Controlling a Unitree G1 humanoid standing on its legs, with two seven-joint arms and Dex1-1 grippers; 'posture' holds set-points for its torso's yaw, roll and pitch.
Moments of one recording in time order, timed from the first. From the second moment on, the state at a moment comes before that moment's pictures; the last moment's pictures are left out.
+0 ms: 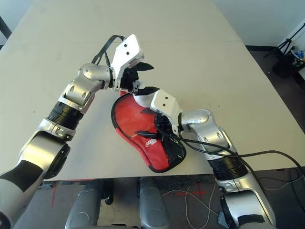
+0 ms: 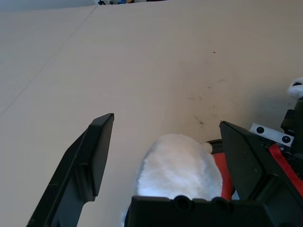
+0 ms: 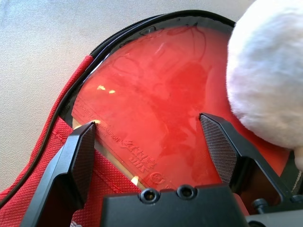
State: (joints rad) left arm -1.11 0.21 -0.24 0.43 -0.01 0.29 -0.93; right arm -0.51 -0.67 0.24 -0.06 0.16 0.46 1.05
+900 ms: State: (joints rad) left arm -0.64 0.55 -0.25 -0.29 -0.16 0.74 -0.96; right arm -0.53 -0.65 0.25 -0.02 0.15 0.46 1.05
